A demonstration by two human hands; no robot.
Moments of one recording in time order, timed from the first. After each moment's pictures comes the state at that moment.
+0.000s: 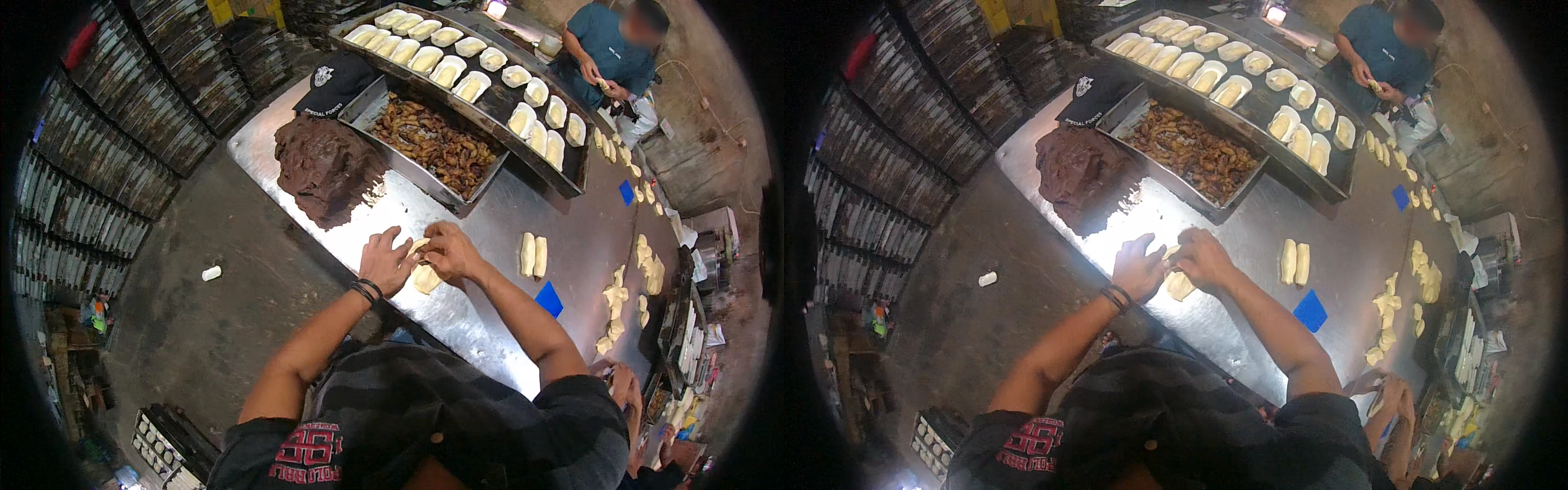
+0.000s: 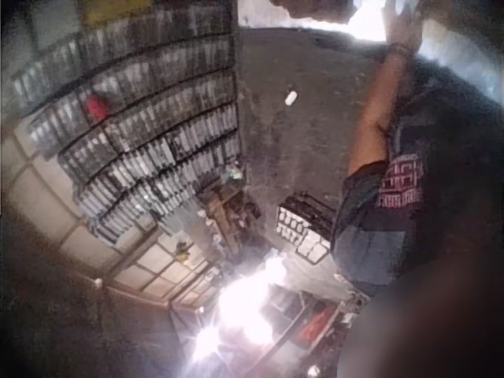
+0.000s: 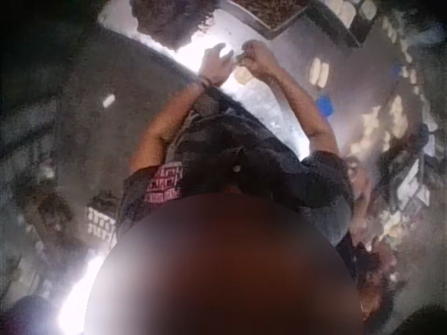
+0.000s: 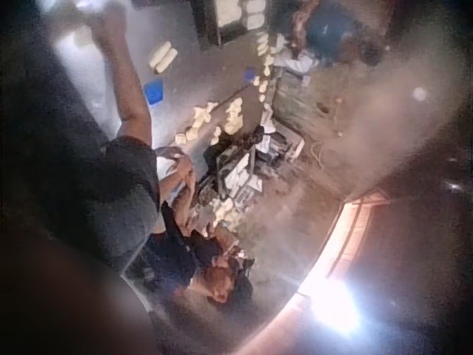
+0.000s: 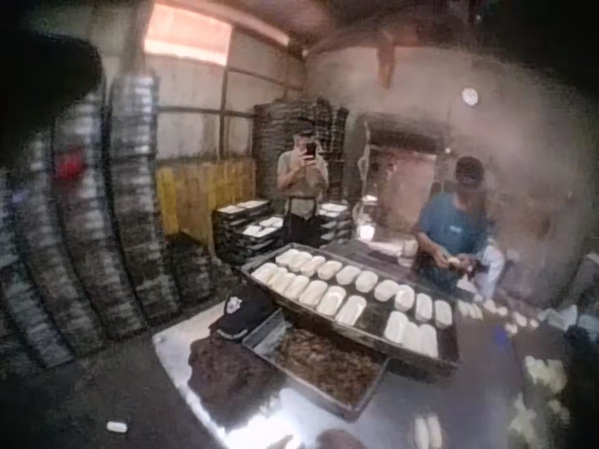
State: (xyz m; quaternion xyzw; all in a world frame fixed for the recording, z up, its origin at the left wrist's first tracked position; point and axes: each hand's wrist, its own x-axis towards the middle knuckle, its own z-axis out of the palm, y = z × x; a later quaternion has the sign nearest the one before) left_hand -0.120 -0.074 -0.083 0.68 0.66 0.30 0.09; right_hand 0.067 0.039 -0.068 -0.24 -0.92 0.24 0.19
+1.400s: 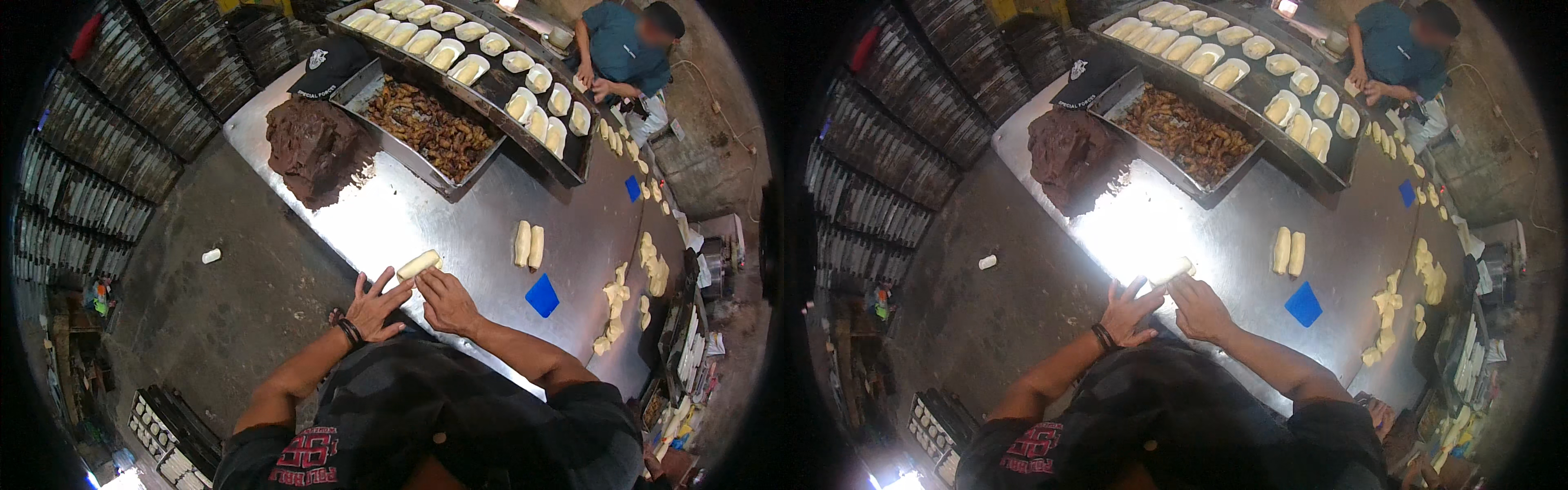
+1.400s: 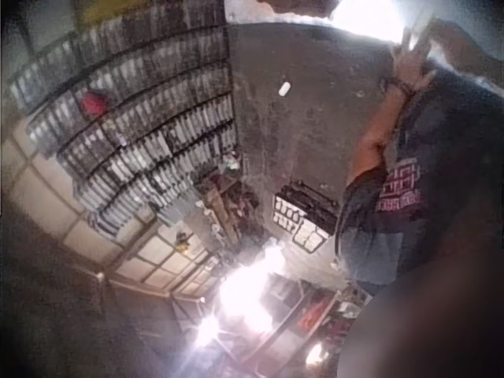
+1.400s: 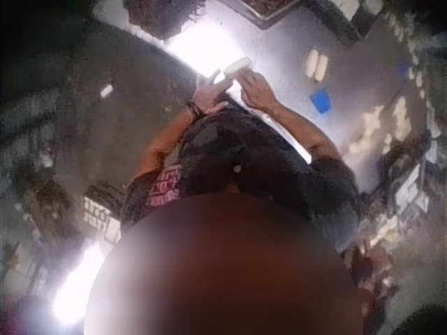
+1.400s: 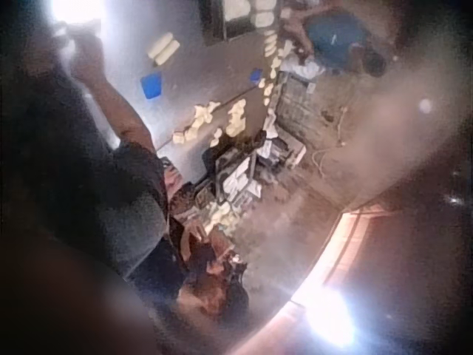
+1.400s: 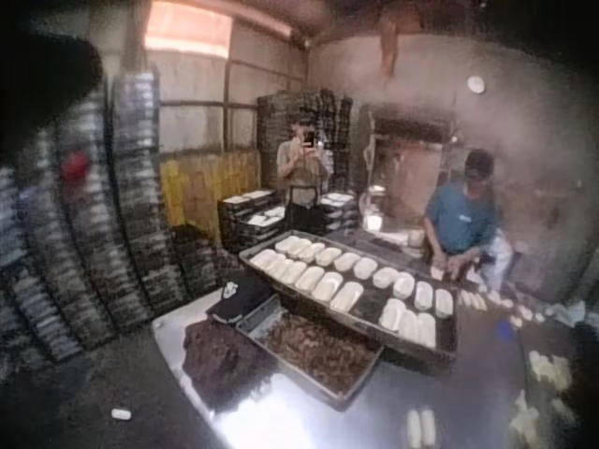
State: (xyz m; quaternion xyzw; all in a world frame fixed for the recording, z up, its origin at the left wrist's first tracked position) left_hand -0.086 -0.179 -0.102 0.79 0.56 0.17 0.21; right_hand 0.113 -0.060 -0.044 -0.17 -0.95 0.15 0.20
